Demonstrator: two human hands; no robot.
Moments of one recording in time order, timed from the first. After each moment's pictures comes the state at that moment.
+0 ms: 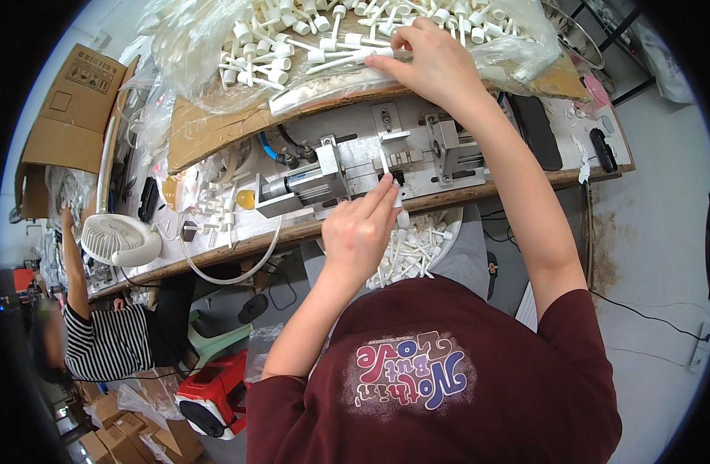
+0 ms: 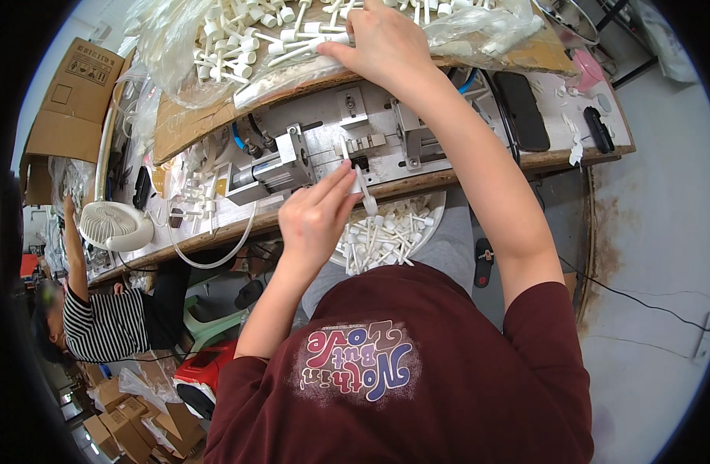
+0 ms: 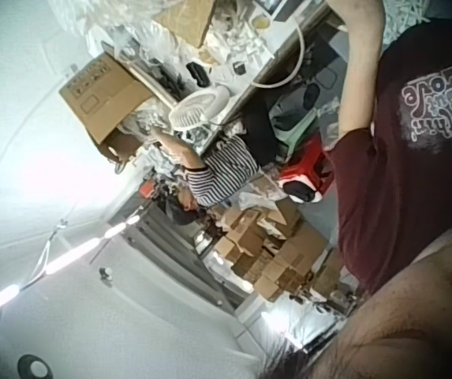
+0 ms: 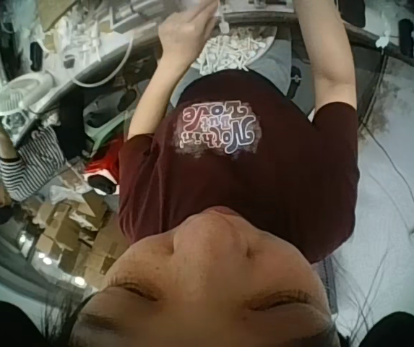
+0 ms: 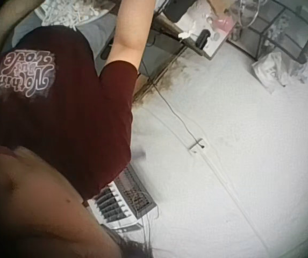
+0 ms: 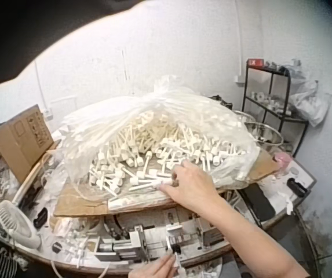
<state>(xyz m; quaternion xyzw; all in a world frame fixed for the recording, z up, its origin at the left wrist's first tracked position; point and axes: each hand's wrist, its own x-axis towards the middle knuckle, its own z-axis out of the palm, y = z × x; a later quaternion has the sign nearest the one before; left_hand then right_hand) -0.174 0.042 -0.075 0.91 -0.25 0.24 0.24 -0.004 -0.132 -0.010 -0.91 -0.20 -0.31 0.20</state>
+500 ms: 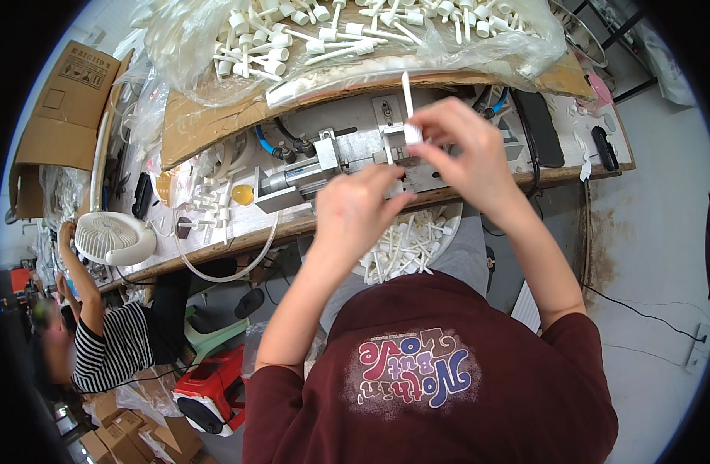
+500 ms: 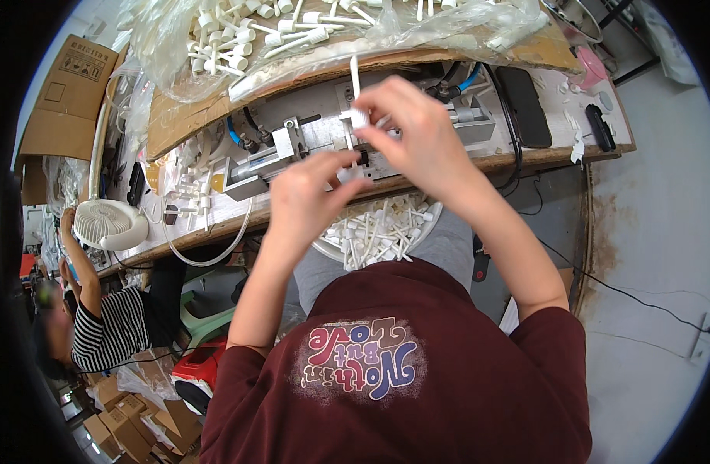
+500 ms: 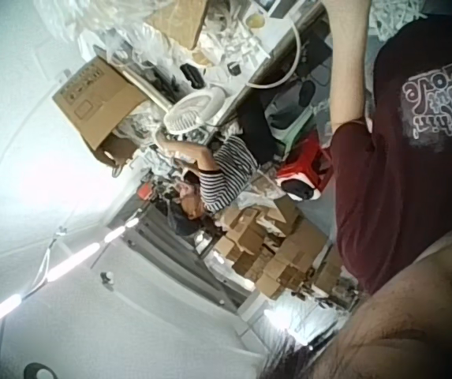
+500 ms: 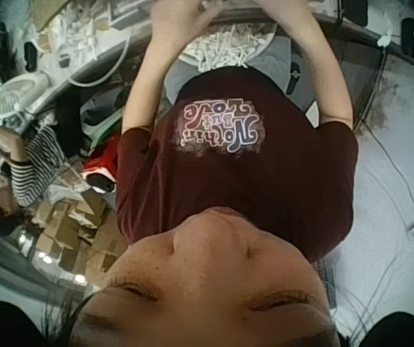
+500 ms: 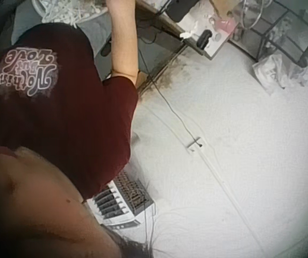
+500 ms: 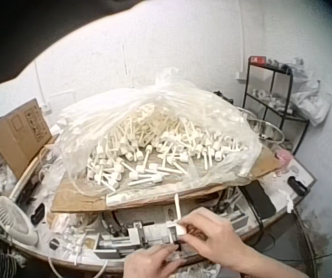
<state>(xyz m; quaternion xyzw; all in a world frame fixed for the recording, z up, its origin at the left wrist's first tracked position) -0.151 0.044 -0.059 0.90 -0.25 0.17 0.30 -0.114 -0.149 -0.031 -0.84 -0.26 -0.17 0.45</state>
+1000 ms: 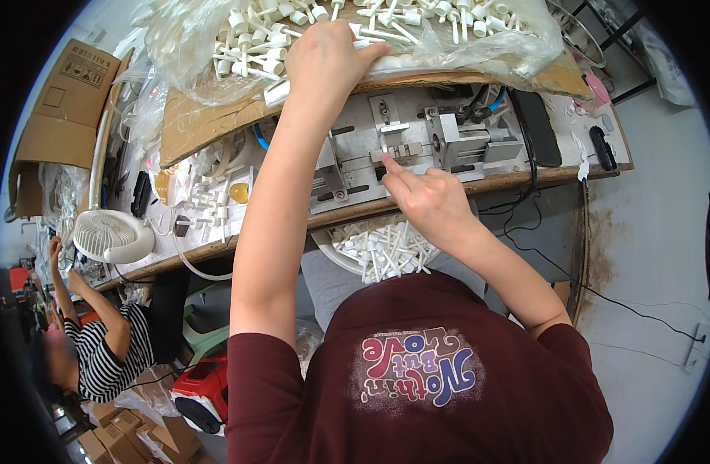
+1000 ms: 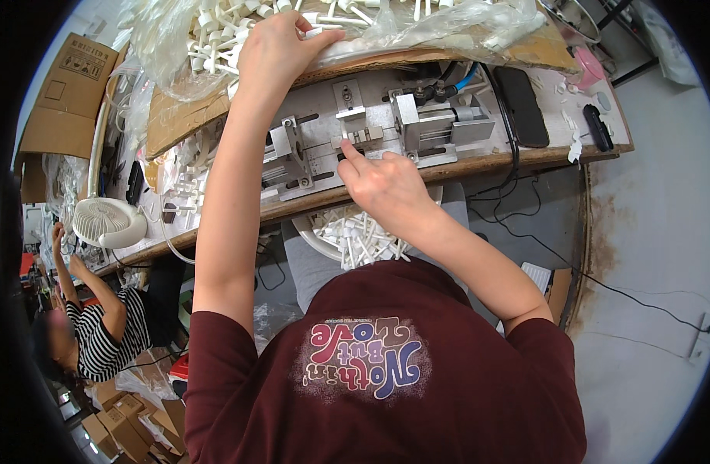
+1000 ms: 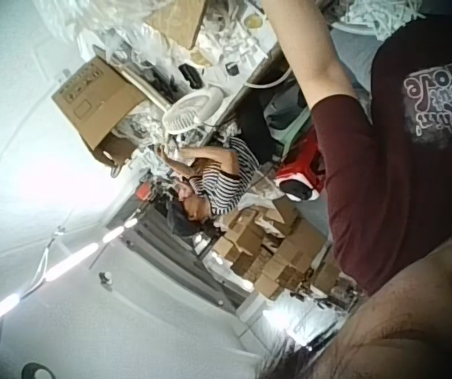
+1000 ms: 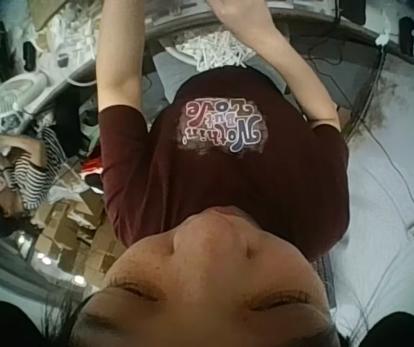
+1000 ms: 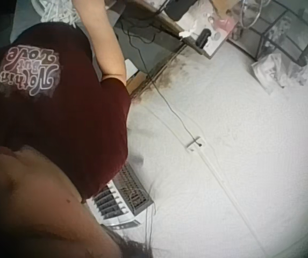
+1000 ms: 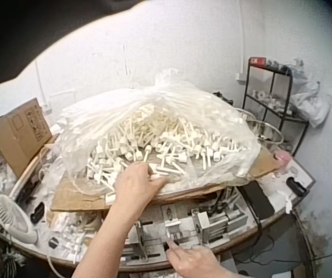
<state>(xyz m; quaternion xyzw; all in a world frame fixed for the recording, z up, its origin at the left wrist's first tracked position) -0.001 0.035 -0.001 0.95 -0.12 0.24 0.18 -0.153 -0.122 -0.078 -0.91 -0.33 -0.22 0.12</state>
